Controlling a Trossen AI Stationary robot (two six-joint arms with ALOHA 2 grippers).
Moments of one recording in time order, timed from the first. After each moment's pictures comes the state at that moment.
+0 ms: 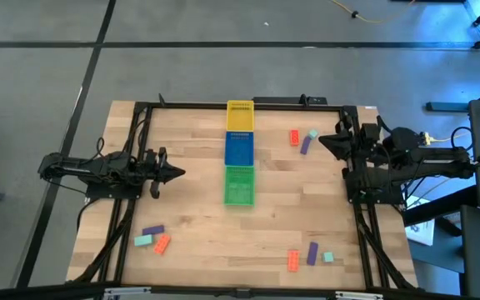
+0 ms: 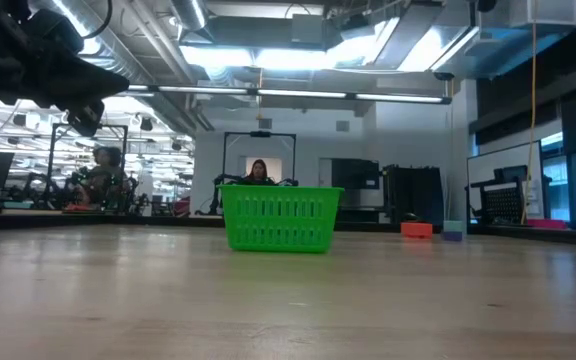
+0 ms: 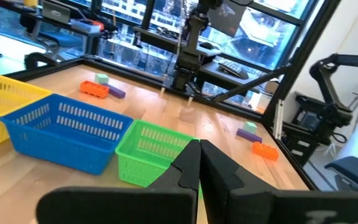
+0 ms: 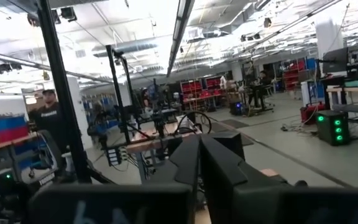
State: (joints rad) left arm -0.08 0.01 0.01 0.04 -0.13 -0.33; right arm 0.06 0.51 0.60 0.20 0.15 0.18
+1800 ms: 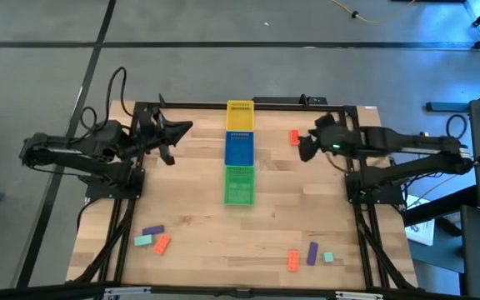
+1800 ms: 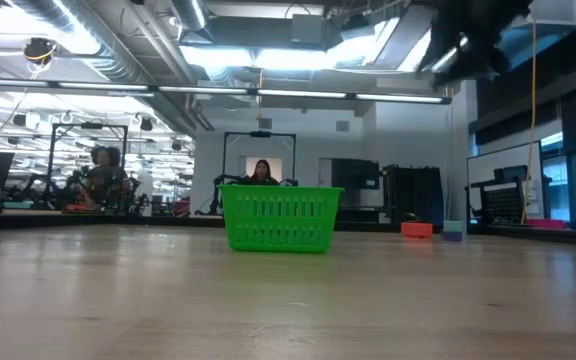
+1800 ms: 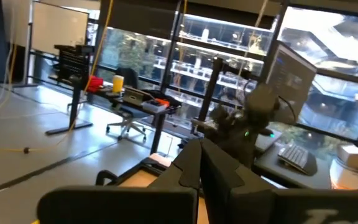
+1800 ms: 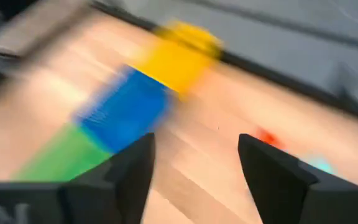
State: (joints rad) left arm -0.03 0.72 0.75 0.21 -0.45 -0.19; right arm -0.09 1.01 0.98 -0.83 0.53 0.76
